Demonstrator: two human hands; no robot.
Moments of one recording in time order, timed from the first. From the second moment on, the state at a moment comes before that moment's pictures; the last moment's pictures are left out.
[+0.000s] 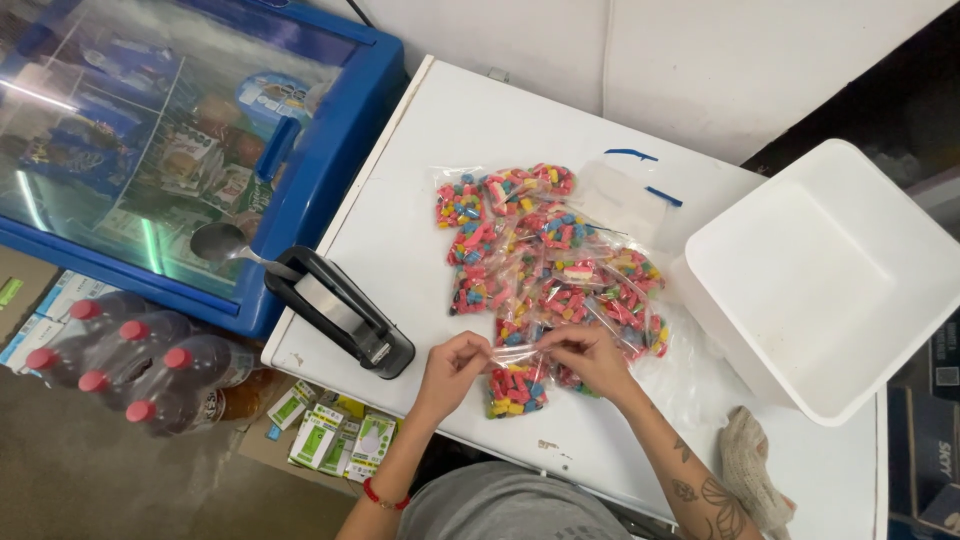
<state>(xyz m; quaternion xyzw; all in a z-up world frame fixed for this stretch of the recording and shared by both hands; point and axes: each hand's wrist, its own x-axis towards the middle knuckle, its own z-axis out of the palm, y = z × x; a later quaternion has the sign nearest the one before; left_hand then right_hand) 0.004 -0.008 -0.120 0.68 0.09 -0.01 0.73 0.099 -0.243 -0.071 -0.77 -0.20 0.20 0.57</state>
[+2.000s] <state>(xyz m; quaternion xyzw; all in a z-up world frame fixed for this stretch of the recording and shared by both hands) 0.008 -0.022 -0.135 0.67 0.11 -0.01 0.73 0.059 -0.222 -0.046 -0.84 -0.17 -0.03 0.51</state>
